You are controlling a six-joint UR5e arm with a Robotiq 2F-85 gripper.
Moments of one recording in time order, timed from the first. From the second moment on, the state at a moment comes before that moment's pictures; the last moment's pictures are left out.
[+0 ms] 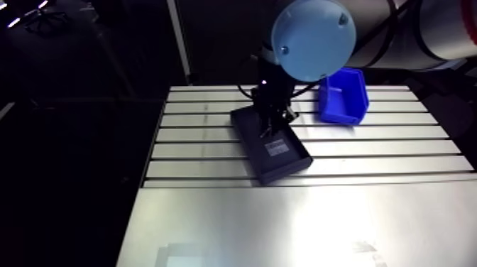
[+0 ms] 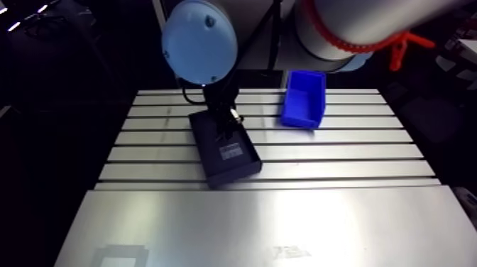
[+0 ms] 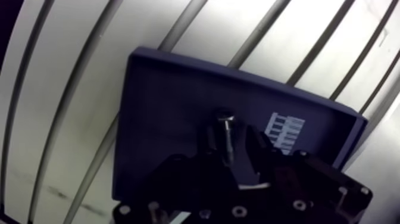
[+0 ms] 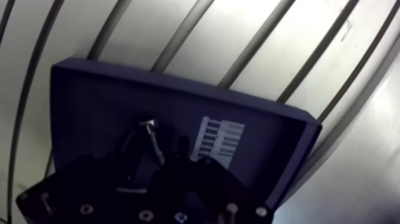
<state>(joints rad) -0.04 -1.13 1.88 -2.22 -1.56 -0.66</state>
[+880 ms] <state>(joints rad) -0.04 -1.13 1.89 -2.23 -1.57 -0.66</state>
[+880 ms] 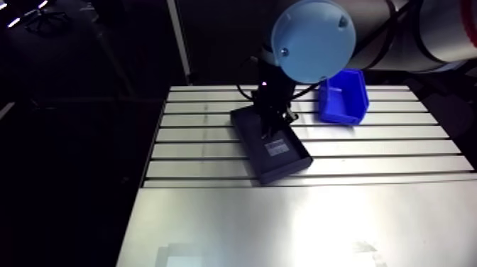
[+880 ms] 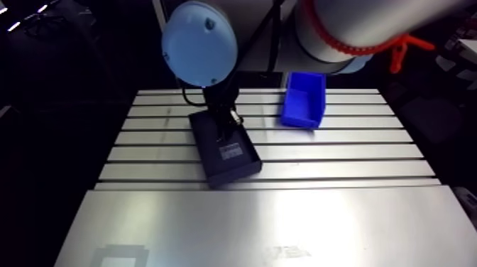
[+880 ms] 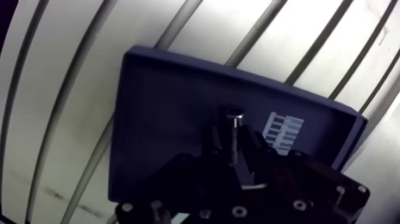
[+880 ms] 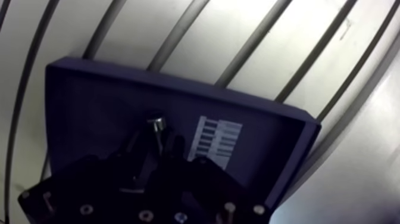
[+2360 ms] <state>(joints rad) -0.04 -1.19 1.87 -2.22 -1.57 -0.69</state>
